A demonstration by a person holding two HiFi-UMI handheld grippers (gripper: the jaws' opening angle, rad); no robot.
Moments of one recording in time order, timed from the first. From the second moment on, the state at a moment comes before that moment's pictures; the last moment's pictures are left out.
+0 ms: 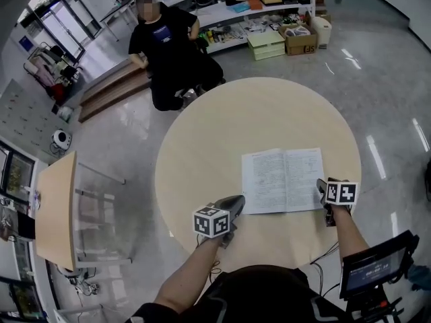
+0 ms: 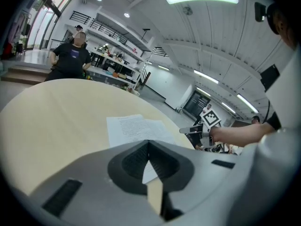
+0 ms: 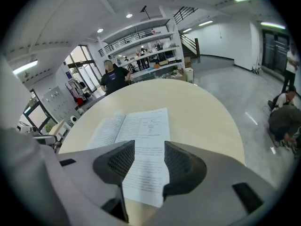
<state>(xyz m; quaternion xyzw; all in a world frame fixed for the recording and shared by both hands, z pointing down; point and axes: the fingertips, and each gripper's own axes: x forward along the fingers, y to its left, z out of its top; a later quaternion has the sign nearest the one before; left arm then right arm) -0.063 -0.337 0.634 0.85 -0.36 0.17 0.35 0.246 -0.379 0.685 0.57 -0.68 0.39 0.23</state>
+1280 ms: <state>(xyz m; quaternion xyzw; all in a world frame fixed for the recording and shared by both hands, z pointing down) -0.157 -0.316 0.665 0.86 -0.30 0.18 0.37 -0.042 -0.384 0.753 0.52 -0.70 0.28 0.40</state>
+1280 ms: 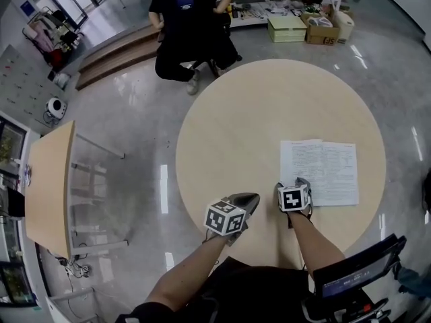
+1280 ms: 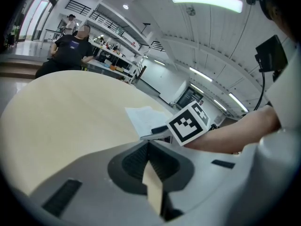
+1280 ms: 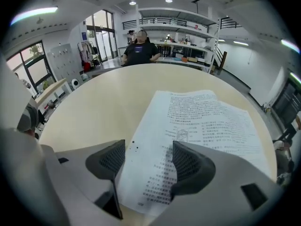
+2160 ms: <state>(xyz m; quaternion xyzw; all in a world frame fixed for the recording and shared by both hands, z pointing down) -0.141 -0.325 0.667 0.87 -0.28 0.18 0.37 -0.008 -0.383 0.754 0.54 -0.67 0.32 0.40</state>
